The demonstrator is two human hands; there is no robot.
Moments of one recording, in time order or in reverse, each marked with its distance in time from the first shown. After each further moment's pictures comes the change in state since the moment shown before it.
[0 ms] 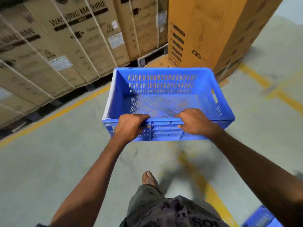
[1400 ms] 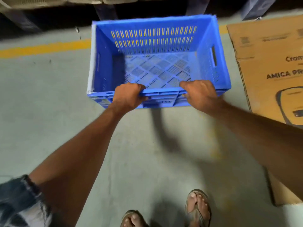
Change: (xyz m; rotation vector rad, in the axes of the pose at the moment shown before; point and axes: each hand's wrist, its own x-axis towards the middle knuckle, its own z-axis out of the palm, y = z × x) left_hand 0.343 -0.579 0.681 -0.197 -0.194 -0.607; right_hand 0.907 -0.065 0.459 -0.204 -0.011 -0.358
